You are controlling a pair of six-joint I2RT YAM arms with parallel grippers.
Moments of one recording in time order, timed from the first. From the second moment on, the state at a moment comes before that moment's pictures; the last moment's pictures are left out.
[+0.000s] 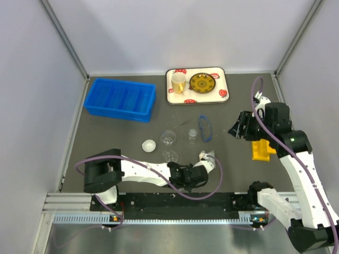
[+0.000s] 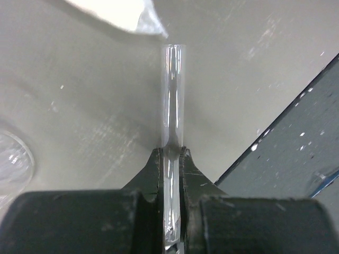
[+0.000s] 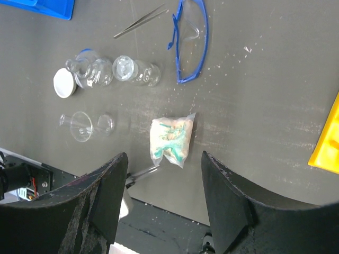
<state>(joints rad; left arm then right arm) -1.41 1.70 0.95 -0.29 -0.26 -0.43 0.19 0.85 1.07 -0.92 -0.27 0.32</state>
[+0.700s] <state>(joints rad) -1.09 1.04 1.02 -0.54 0.19 -0.27 0.20 1.00 1.25 -0.87 -0.52 0.29</state>
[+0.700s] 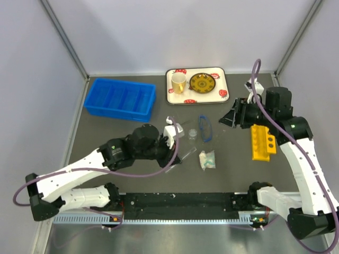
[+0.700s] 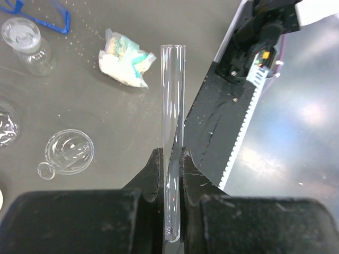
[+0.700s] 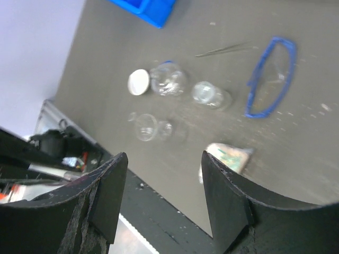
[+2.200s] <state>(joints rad) -0.64 1.04 1.03 -0.38 1.08 -0.29 0.74 1.12 1.27 -0.60 -0.78 0.34</state>
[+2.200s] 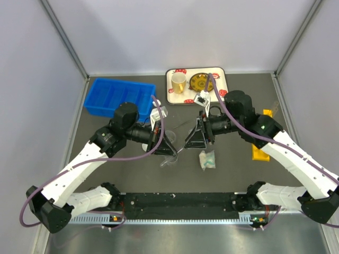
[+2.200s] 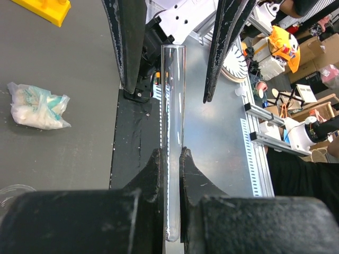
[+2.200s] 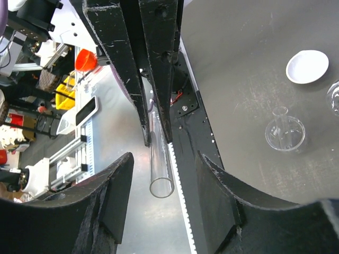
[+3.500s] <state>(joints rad) -0.62 1.05 1.05 -0.44 0.91 -0.27 0.75 1.09 1.29 -0.63 -0.65 0.36</state>
